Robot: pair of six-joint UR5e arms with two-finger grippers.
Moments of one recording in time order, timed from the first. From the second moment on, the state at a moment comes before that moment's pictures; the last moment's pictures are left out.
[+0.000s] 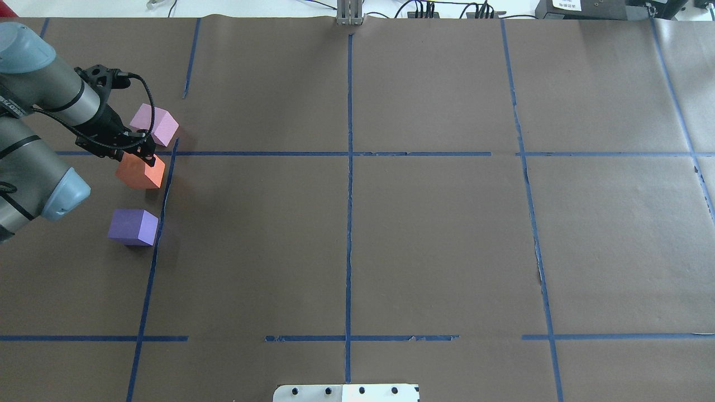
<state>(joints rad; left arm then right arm) -0.96 -1.92 -1.49 -1.86 -2.29 -0.77 1.53 -1.53 1.61 -1.72 2.29 -0.16</state>
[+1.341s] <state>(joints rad) -1.06 -1.87 -1.59 -1.85 -2.29 -0.74 1.53 -1.53 1.61 -1.72 2.29 -0.16</state>
